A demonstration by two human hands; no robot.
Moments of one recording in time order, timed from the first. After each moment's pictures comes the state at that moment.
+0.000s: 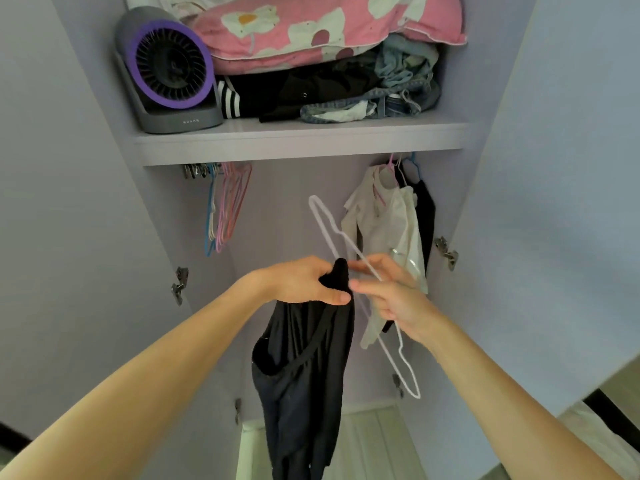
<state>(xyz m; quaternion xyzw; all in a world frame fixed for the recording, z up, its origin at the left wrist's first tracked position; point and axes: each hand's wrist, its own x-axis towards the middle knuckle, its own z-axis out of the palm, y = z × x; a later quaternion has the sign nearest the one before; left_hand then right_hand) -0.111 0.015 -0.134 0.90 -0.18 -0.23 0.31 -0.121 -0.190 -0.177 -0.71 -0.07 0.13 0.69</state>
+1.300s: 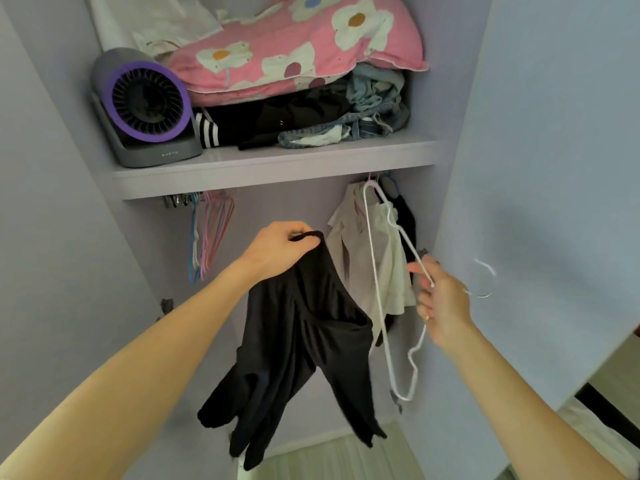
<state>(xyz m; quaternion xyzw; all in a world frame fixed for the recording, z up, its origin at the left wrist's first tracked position) -0.078 0.017 -0.092 0.91 -0.11 0.03 0.40 -0.107 -0.245 -0.176 -0.56 0.17 -0.08 0.81</state>
